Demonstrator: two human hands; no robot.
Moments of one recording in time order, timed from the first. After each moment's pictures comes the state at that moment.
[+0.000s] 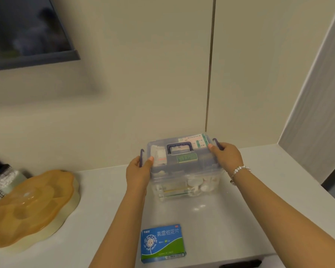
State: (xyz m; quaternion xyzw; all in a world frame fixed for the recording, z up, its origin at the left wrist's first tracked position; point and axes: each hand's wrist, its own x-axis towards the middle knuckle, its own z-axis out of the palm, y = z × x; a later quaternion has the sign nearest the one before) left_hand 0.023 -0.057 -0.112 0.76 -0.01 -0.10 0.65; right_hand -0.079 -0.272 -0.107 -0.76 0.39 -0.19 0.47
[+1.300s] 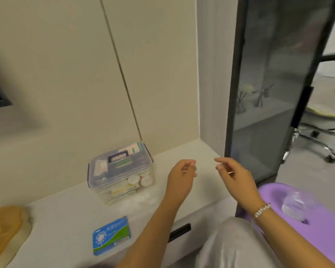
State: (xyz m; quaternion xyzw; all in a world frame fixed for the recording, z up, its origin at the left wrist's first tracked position) left_hand -0.239 -0.173 -0.055 0.73 -0.35 -0.24 0.53; right_hand -0.366 -0.264 -0.080 -0.76 0.37 -0.38 0.38
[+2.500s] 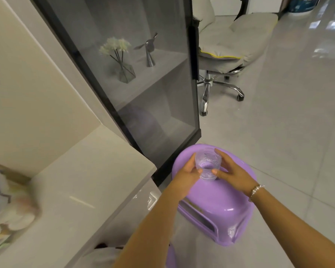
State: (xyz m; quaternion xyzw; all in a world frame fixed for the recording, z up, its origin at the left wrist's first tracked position) left_hand -0.424 -0.387 -0.243 0.59 -0.43 -0.59 0.34; right_hand -0.597 -0.421 -0.265 -0.60 0.47 -0.29 0.58
